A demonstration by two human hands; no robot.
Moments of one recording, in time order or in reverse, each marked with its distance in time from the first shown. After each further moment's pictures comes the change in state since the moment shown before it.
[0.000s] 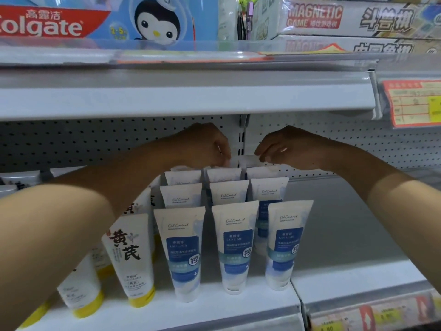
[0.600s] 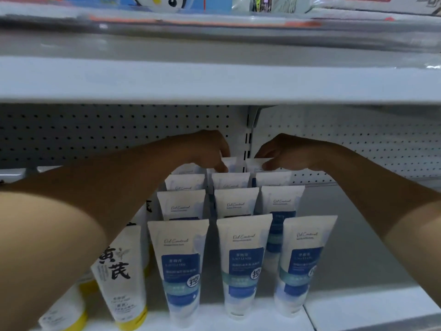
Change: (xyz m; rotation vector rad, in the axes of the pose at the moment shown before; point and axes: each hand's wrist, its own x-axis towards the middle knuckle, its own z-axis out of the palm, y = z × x) left_hand 0.049 -0.032 0.018 0.139 -0.162 -0.105; right_hand 0.049 0.017 0.016 -0.020 -0.116 0.125
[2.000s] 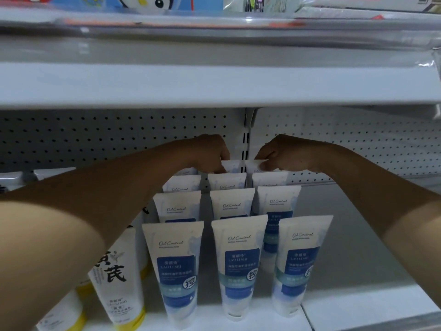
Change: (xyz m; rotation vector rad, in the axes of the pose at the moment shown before) left_hand 0.001 0.005 0.006 -0.006 -0.020 0.040; right_hand 0.000 0.004 -0.001 -0.027 -0.034 -0.026
